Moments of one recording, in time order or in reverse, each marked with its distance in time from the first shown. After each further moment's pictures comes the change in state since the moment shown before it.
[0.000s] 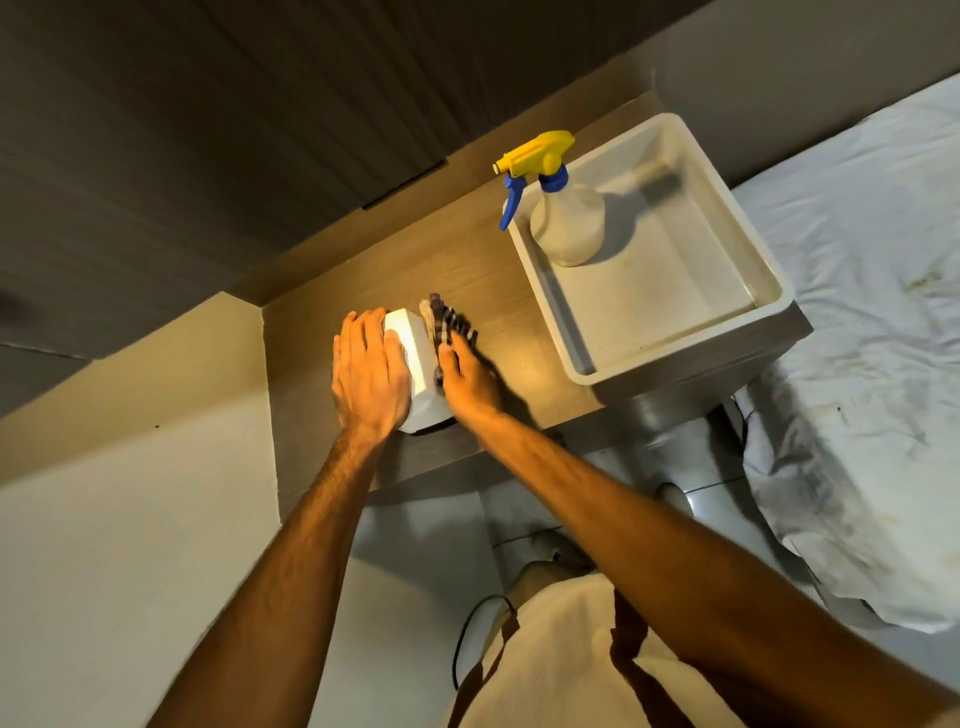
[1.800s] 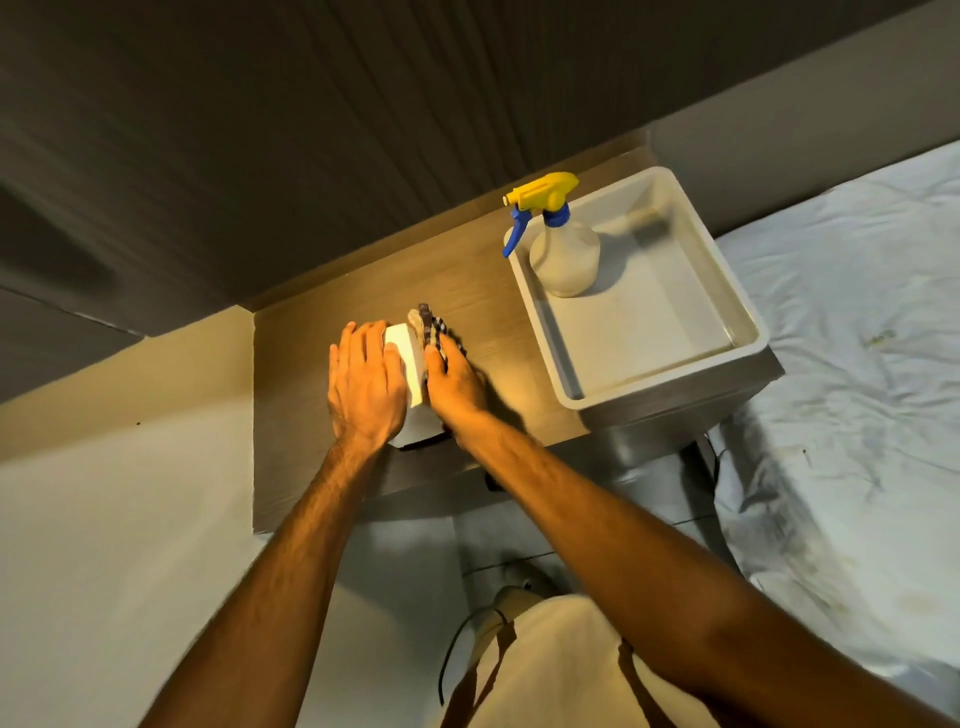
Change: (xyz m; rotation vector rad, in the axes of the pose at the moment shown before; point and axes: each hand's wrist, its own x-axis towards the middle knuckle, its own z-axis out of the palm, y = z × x) left_hand -0.001 0.004 -0.002 0.030 -0.012 -0.014; right_hand 0.013 -0.016 0.008 -0.057 0.027 -0.001
